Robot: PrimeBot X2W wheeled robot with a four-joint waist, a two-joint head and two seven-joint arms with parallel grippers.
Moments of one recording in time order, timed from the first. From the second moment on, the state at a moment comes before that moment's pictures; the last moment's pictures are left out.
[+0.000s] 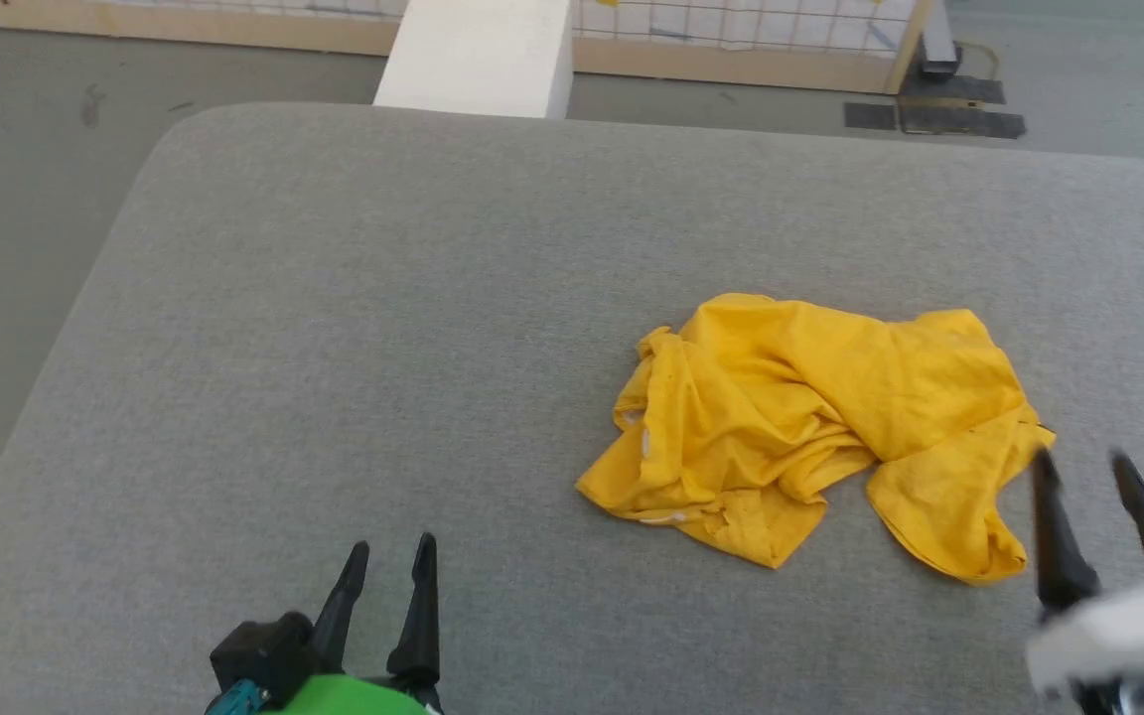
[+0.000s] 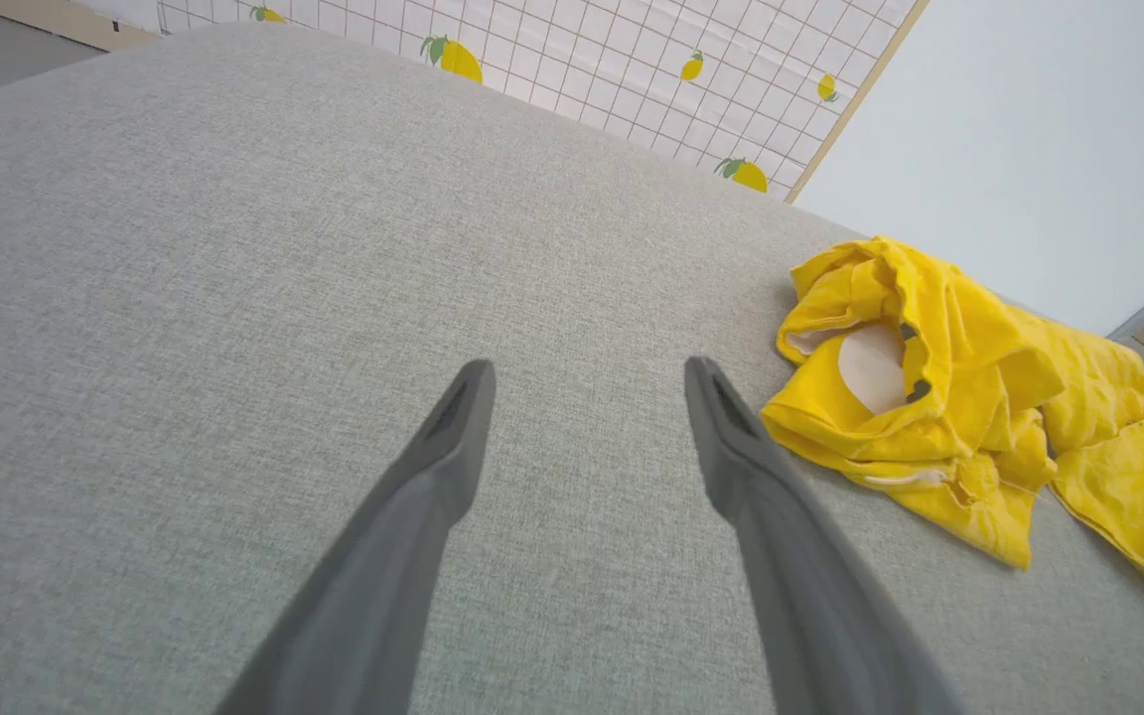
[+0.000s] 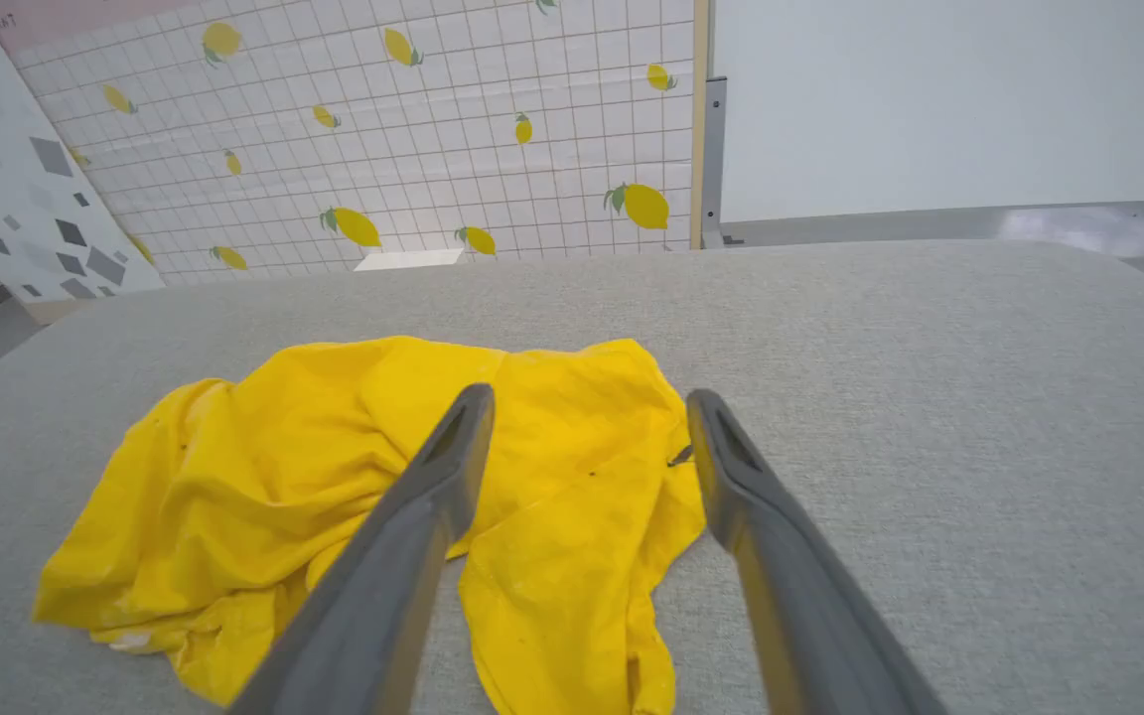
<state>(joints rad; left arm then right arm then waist) 0.09 0.05 -0.16 0.14 -0.40 -0.08 -0.26 0.07 -0.05 -0.19 -0.10 0.19 0.13 0.05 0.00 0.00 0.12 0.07</state>
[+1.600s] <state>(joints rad) -0.71 0.06 -0.47 0.51 -0.46 -0.10 0.55 0.04 -0.05 -0.22 0.08 0.31 0.13 -0.15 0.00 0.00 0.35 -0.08</state>
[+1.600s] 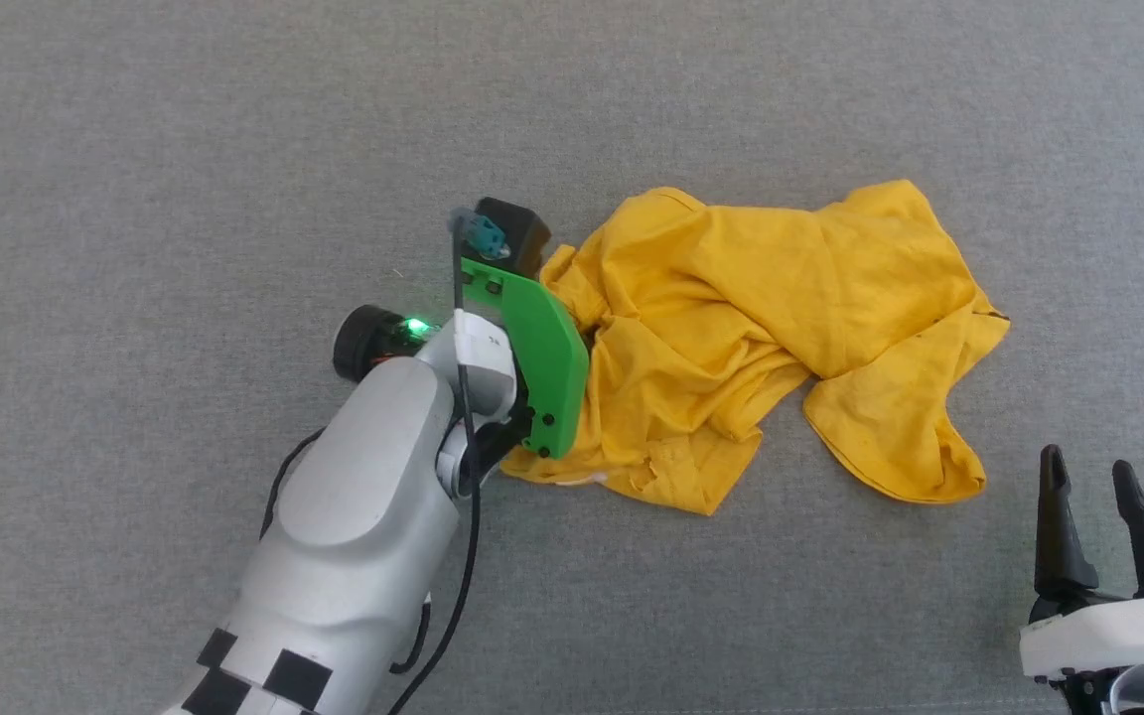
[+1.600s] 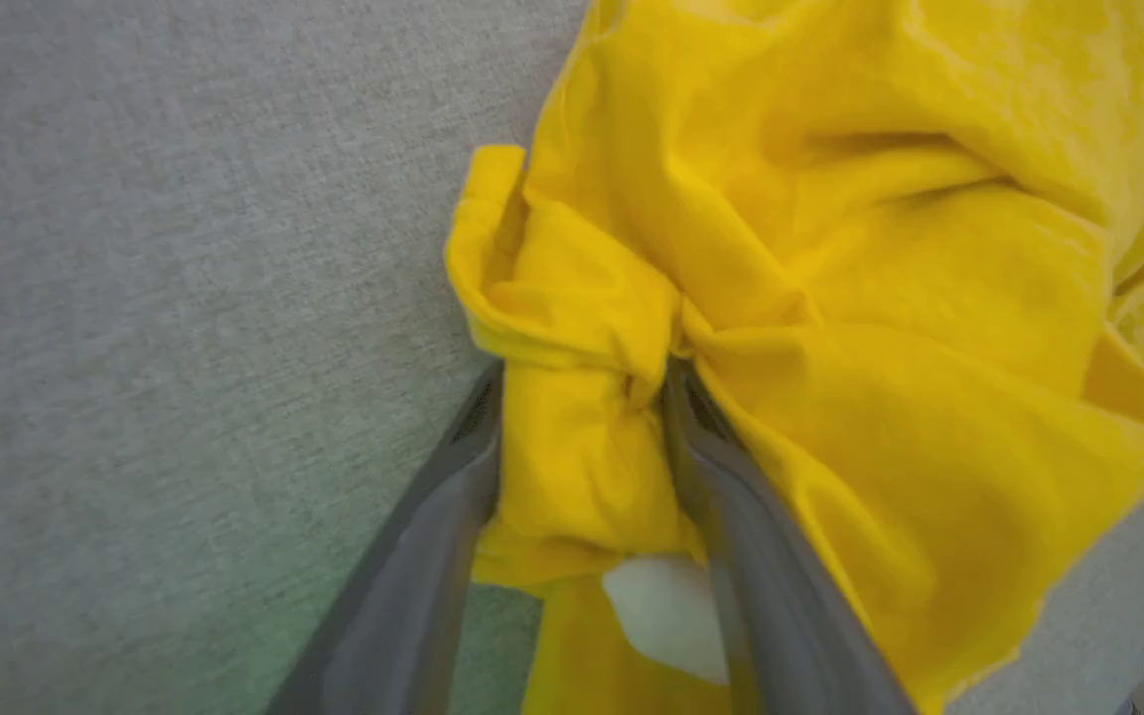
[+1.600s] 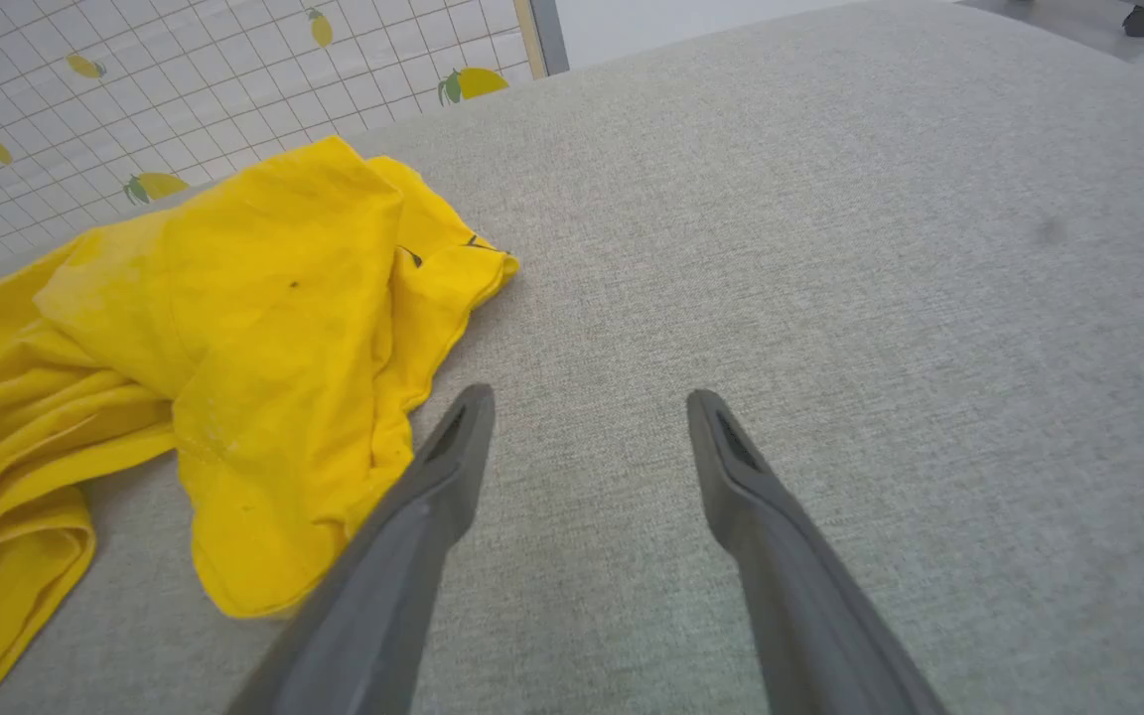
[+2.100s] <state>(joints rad) -0.58 0.07 -0.33 0.23 -0.52 -0.03 0.20 0.04 -0.05 -0.24 0.06 0.31 0.13 -0.13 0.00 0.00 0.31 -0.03</state>
